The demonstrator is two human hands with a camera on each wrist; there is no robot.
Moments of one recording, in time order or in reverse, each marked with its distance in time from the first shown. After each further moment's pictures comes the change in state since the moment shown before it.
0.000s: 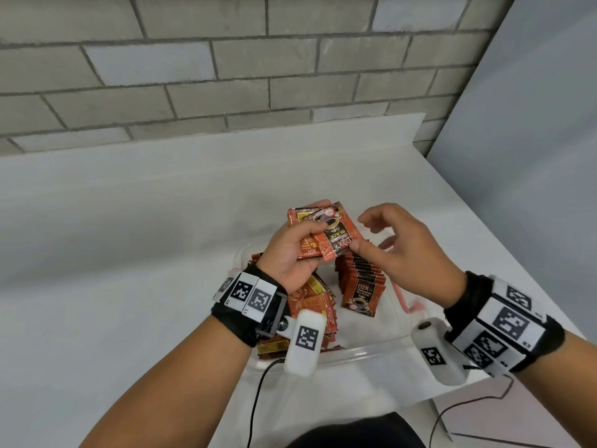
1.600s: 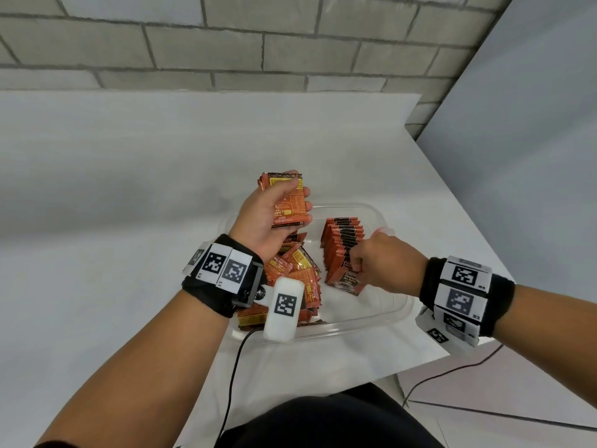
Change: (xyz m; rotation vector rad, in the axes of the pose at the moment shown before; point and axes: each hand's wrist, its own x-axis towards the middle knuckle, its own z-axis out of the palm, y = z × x) left_hand -0.004 0.011 -0.012 0.097 0.195 0.070; right_hand -0.005 0.035 0.020 -0.670 -0.611 0.058
